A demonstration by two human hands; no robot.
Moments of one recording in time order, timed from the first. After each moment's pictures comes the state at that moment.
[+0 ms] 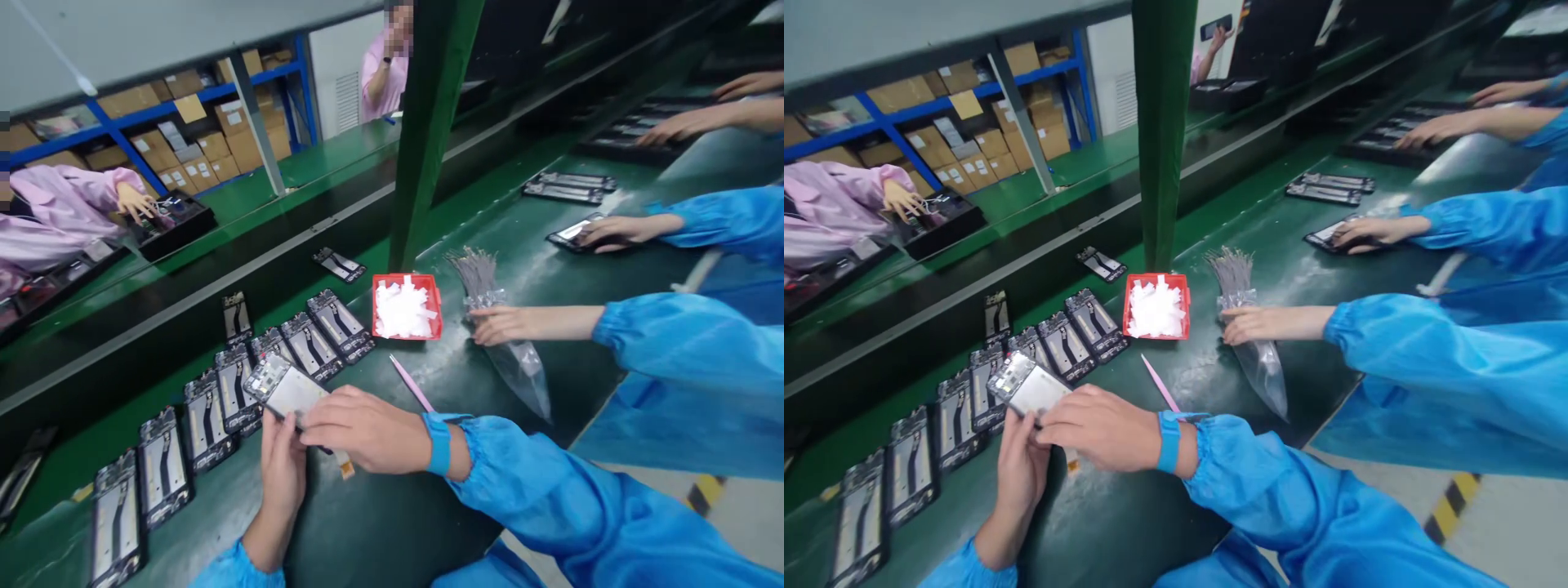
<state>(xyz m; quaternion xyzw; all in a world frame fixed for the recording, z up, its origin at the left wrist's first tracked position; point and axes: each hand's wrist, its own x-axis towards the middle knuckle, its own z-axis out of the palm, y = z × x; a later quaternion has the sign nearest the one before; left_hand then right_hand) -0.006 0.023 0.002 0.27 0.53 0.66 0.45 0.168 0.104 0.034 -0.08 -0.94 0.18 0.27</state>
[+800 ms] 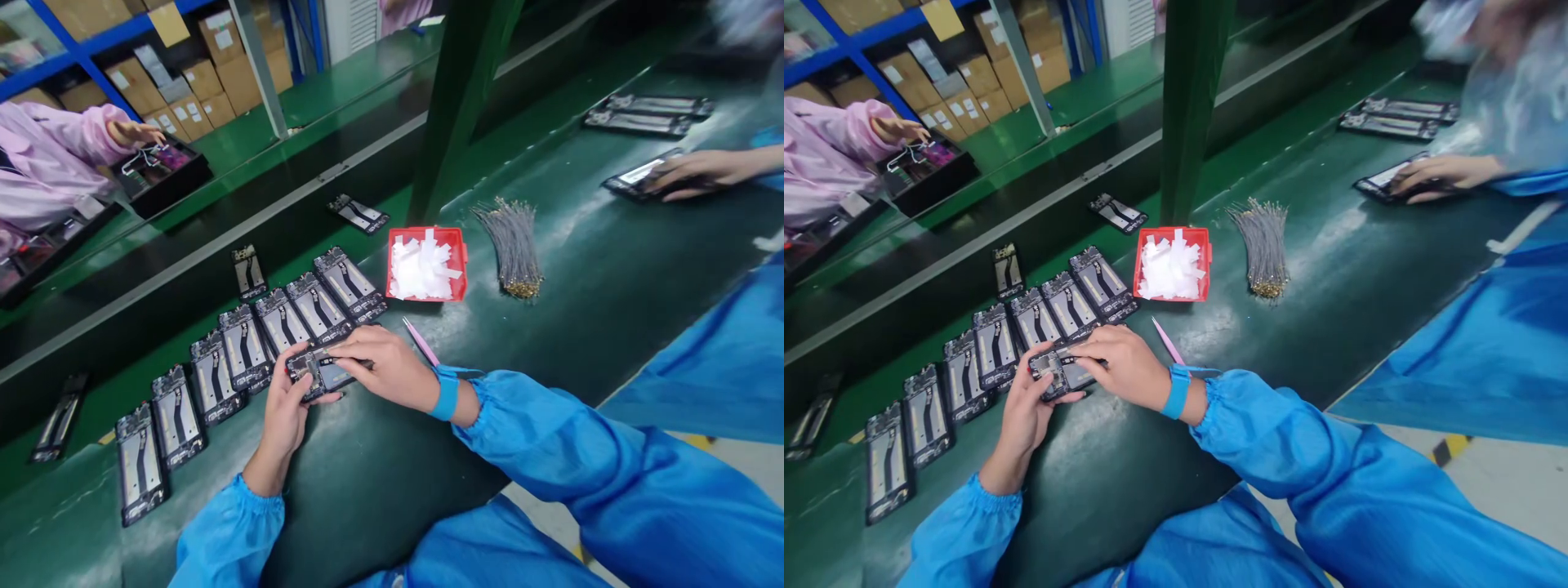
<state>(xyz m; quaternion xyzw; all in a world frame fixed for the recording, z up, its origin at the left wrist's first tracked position) -0.018 0.027 0.022 0.29 0.53 0.55 0.57 0.170 0.110 0.015 -0.27 -0.82 0.30 0.40</state>
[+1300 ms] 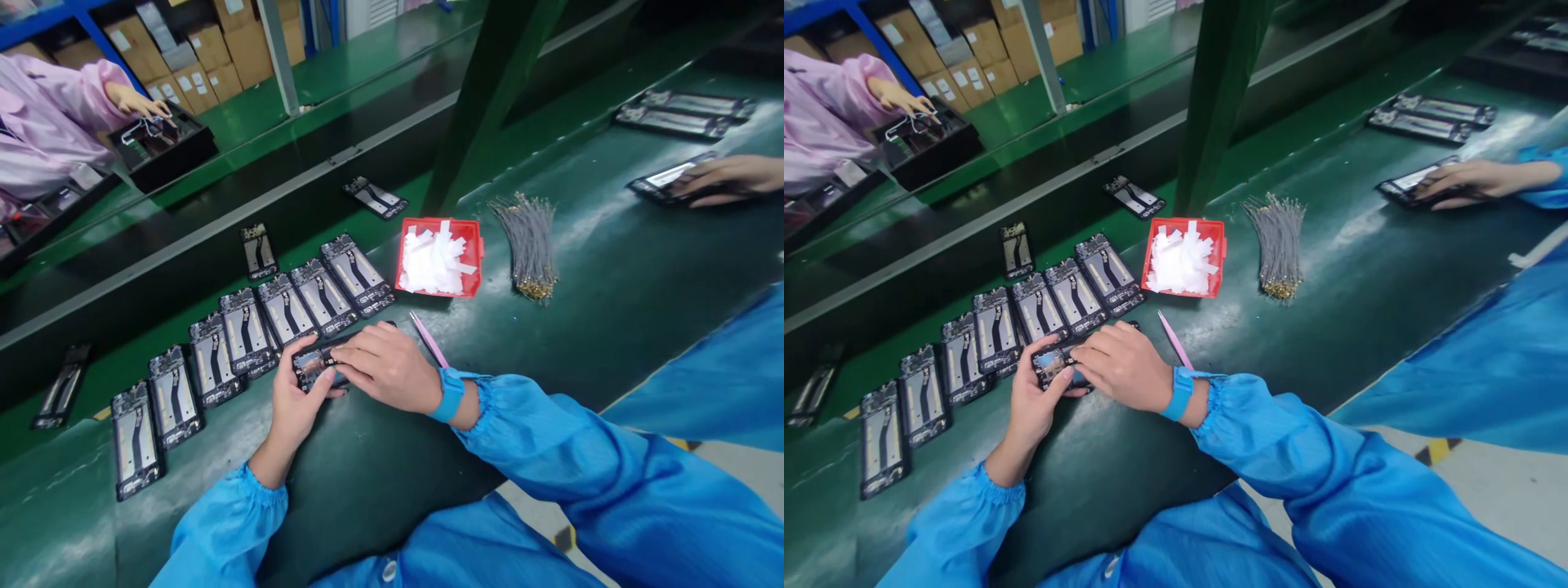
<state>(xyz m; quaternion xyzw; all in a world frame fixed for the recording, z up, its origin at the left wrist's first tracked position) -0.008 0.018 0.009 0.39 0.58 0.54 0.47 0.171 0.100 0.020 -0.21 -0.90 0.09 0.37</state>
